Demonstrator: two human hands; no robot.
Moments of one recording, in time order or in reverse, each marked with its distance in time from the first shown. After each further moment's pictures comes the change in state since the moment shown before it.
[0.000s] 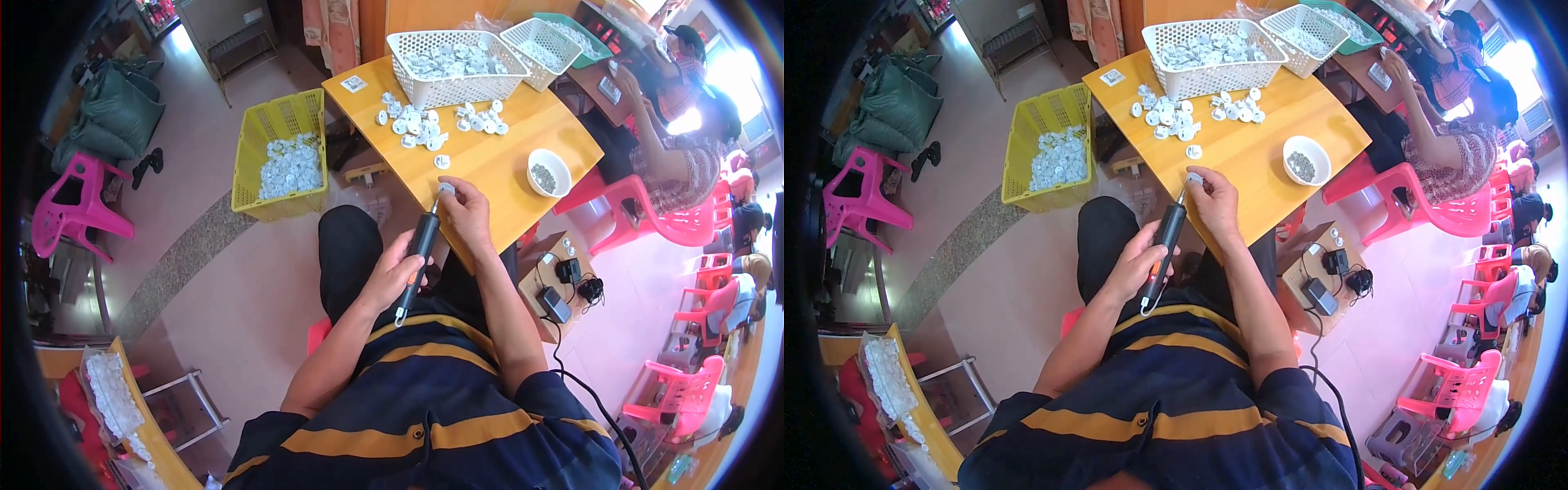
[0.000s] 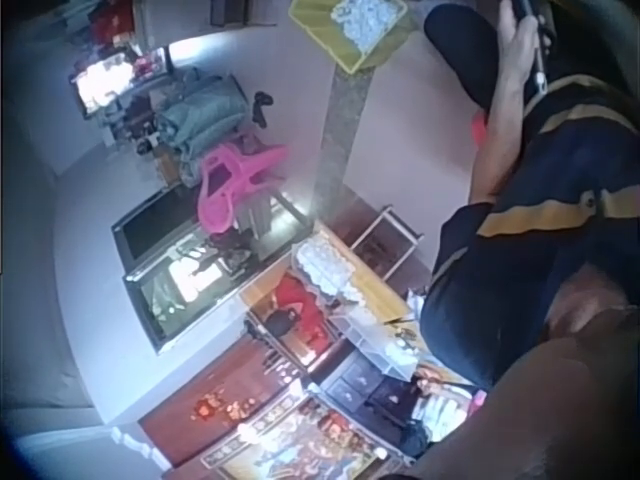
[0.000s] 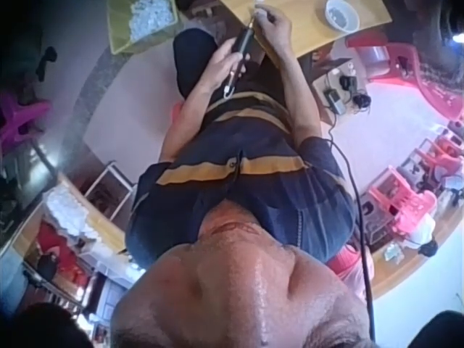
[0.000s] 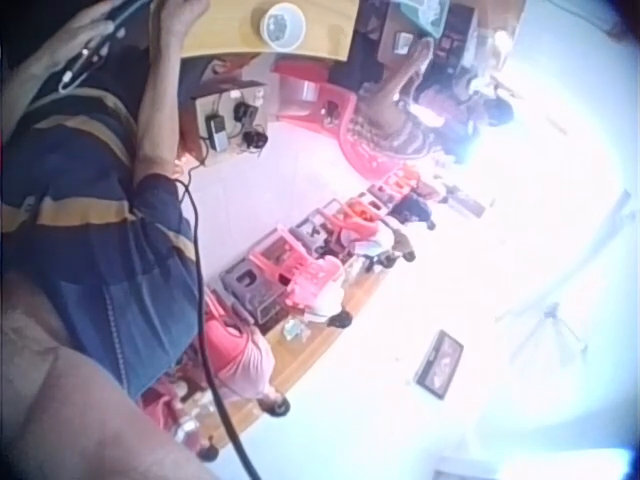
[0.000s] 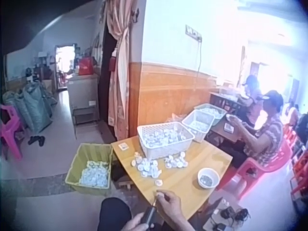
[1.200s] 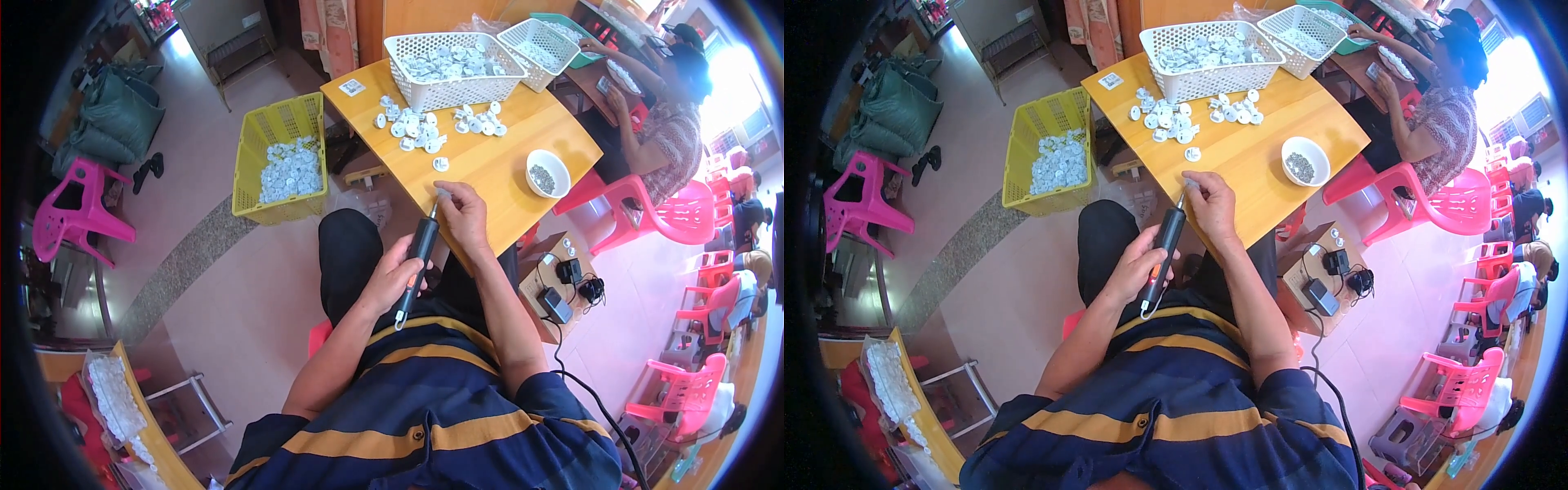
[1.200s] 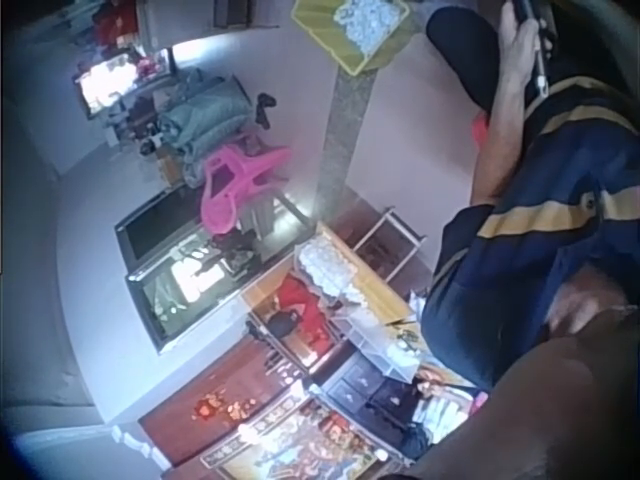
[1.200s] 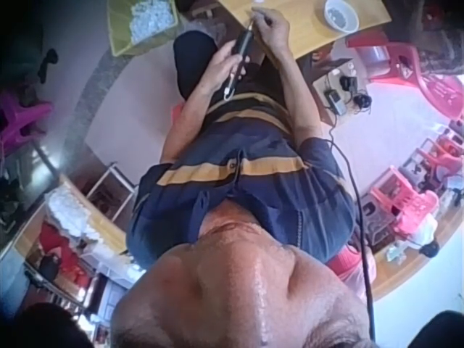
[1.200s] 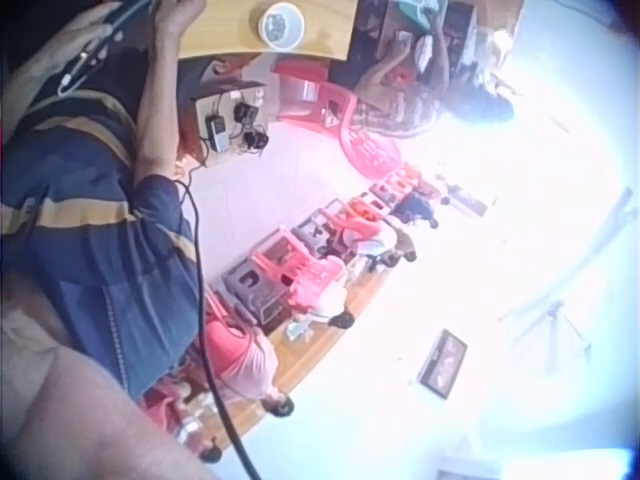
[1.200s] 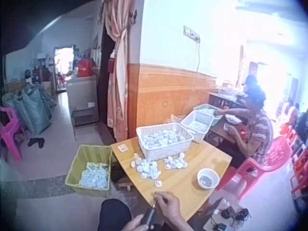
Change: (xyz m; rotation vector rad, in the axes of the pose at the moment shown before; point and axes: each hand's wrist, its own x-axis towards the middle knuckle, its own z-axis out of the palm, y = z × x) left_hand 0.001 -0.003 -0.001 -0.024 0.006 -0.041; right_hand -0.003 -0.001 0.002 -0.196 0.022 -0.261
